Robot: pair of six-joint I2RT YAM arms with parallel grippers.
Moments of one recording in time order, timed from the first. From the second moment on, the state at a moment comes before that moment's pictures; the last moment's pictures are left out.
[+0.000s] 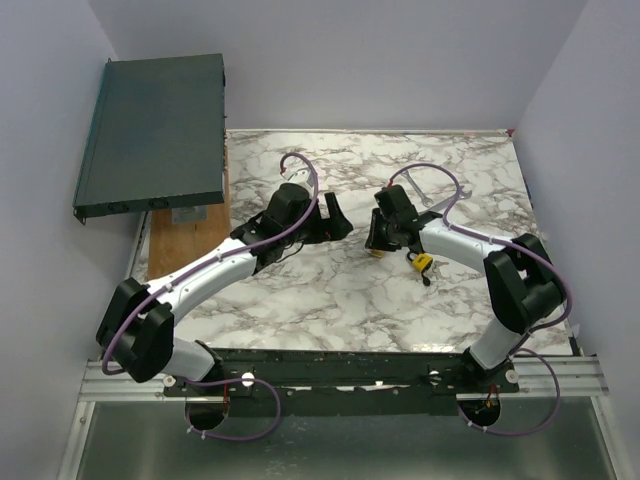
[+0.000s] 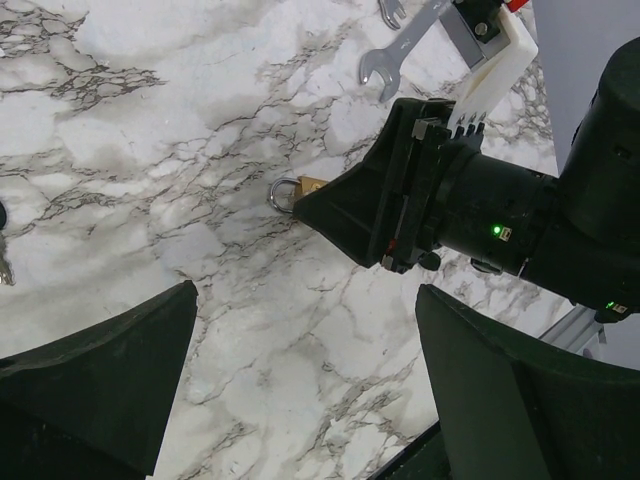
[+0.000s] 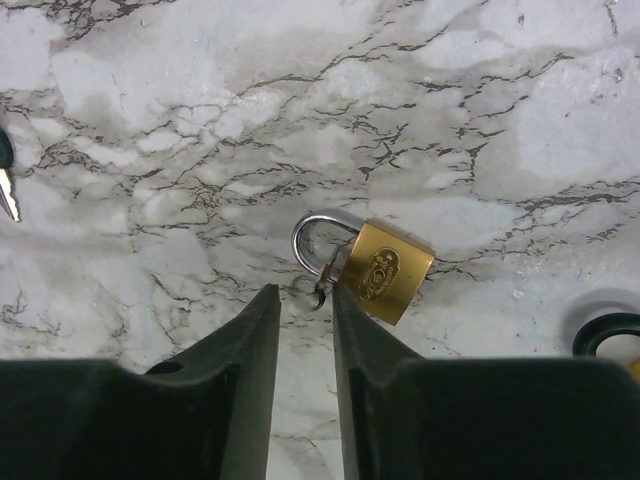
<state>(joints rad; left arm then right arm) -0.68 1.40 0.99 -0.09 0.06 -0.70 0.54 1.69 1.02 -0.27 0.07 0.59</state>
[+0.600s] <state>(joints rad) -0.65 1.23 0.94 -0.13 0.04 -0.70 0.58 1.67 1.11 -0.31 0.08 0.58</state>
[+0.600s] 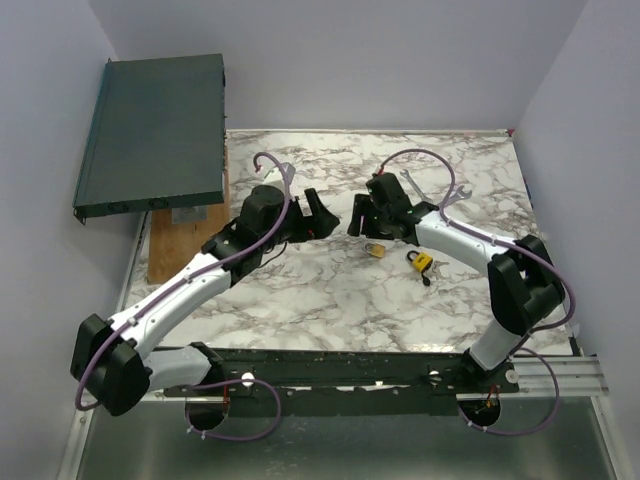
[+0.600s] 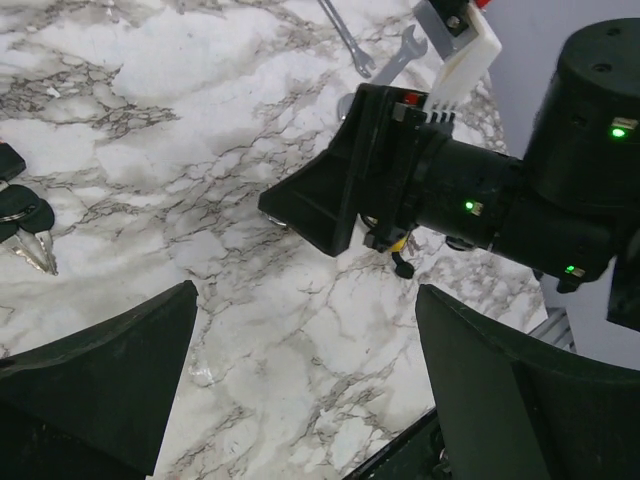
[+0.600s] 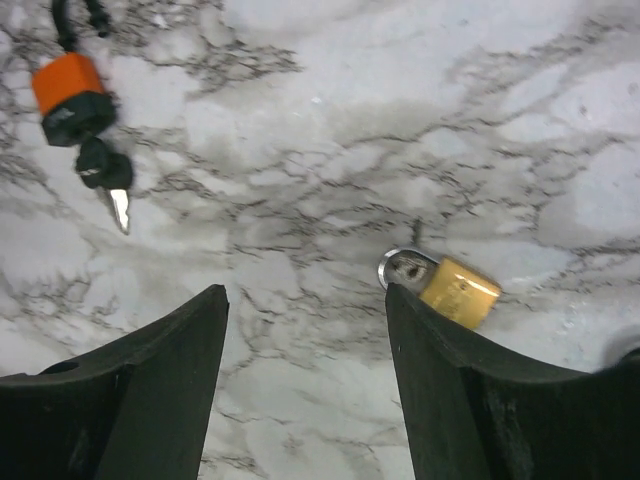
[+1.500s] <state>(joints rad) -0.47 0.77 0.97 -0.42 0.10 -0.57 0.82 2.34 1.86 -0.29 0.20 0.38</state>
